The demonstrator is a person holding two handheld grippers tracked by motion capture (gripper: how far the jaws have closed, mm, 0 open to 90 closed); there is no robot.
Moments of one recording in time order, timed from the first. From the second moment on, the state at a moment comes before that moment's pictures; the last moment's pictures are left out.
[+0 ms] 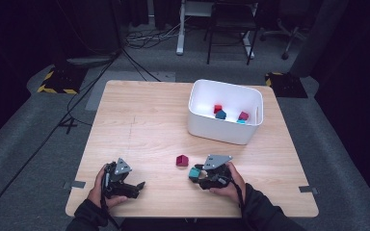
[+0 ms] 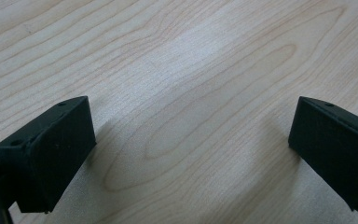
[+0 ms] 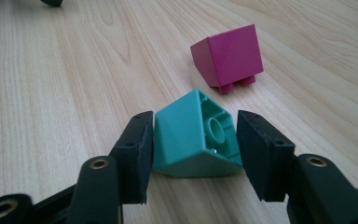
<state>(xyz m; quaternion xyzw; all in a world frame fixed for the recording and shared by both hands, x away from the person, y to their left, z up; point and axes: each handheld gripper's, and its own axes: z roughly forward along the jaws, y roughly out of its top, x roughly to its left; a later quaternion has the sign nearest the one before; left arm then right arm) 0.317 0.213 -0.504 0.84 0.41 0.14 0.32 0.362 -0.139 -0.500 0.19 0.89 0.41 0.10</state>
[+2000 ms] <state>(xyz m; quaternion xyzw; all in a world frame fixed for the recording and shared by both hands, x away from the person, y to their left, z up) 0.317 0.213 -0.504 0.84 0.41 0.14 0.32 0.383 -0.210 -0.363 0.24 0.83 0.46 0.19</state>
